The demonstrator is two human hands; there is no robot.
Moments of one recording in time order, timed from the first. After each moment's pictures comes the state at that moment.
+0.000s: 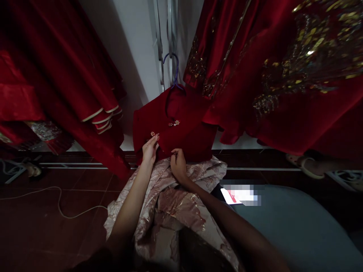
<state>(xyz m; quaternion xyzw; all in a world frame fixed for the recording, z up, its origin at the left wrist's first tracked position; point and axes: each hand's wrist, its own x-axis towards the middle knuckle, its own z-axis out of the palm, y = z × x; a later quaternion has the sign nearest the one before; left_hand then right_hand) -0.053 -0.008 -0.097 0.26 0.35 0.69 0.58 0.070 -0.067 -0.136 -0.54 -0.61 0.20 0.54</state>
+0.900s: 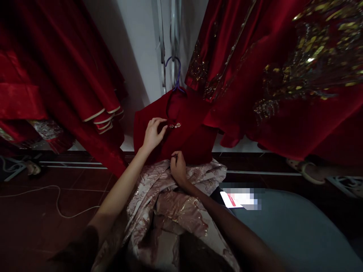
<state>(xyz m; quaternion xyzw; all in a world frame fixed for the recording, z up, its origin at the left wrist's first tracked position) -0.058 0.003 -0.018 0.76 0.42 0.49 0.03 0.070 -0.068 -0.138 -0.53 -0.61 0.22 0.55</state>
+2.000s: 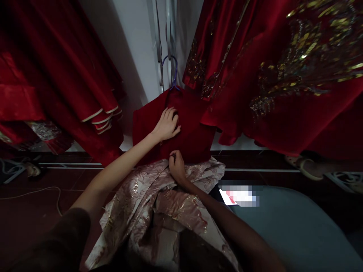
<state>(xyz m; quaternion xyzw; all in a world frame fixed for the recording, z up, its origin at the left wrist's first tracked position) -0.016 0.022 0.011 0.87 0.35 0.25 -0.24 0.071 -0.067 -0.141 -0.53 -0.61 0.23 0.54</state>
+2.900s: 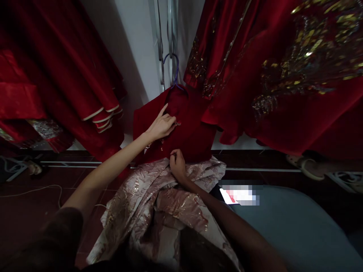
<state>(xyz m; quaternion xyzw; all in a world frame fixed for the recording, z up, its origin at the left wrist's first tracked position) -0.039 0.026 0.014 0.90 0.29 0.21 -0.25 0.072 -0.066 -0.141 -0.53 -0.61 0.23 0.54</state>
